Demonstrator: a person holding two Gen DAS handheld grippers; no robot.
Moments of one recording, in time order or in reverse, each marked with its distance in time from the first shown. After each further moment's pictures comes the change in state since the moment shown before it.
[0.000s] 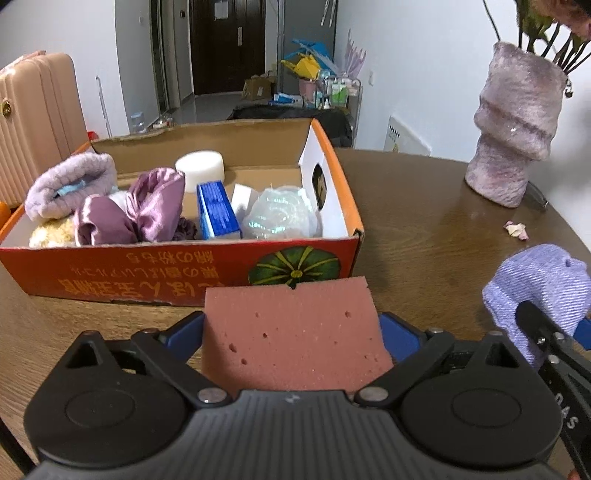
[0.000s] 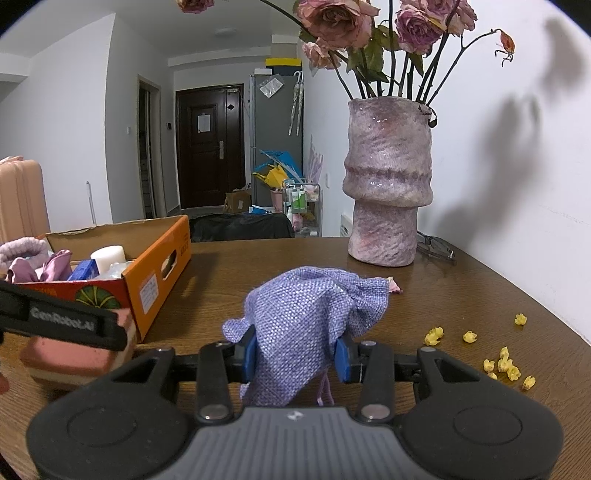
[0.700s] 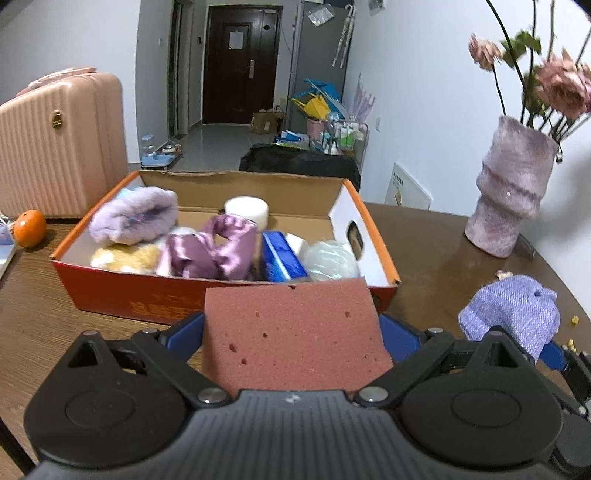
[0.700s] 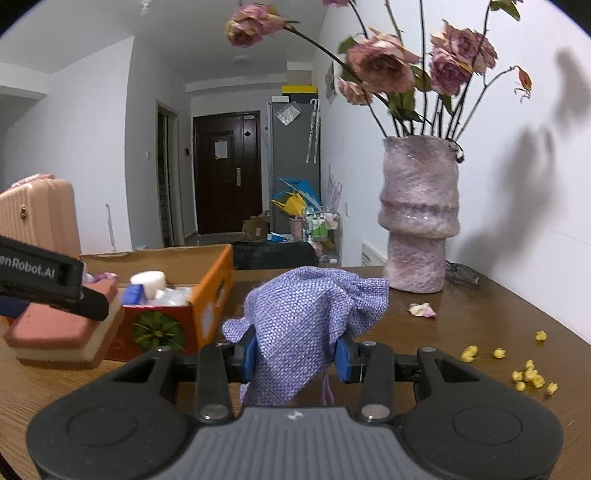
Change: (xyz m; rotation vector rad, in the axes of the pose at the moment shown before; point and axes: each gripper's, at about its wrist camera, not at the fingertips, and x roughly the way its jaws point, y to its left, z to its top) left arm -0.061 0.062 0.005 -0.074 -0.124 -0.028; right arm -0.028 0.044 0.002 -0.006 -0.099 0.059
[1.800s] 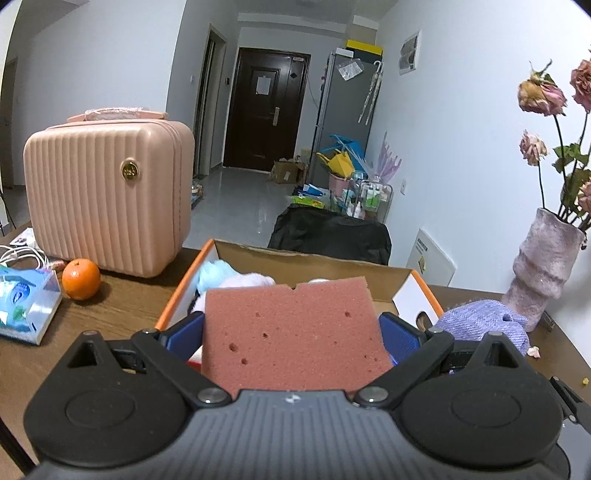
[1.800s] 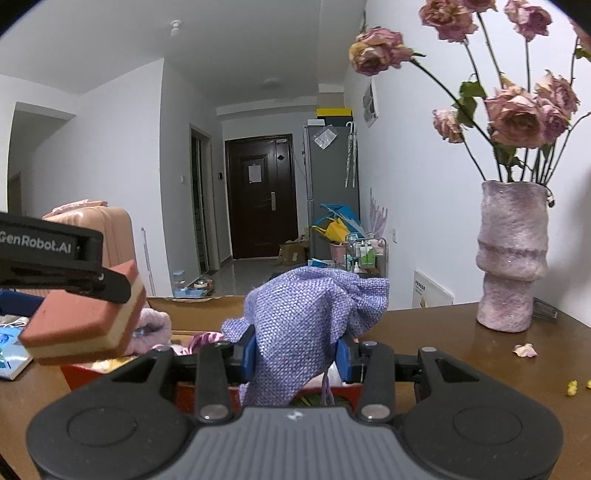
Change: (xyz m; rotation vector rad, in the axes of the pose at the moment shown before) left arm -0.023 0.104 0.048 -0.077 -0.171 0.020; right arm 0.030 0.120 0.040 0.002 -0.076 0.103
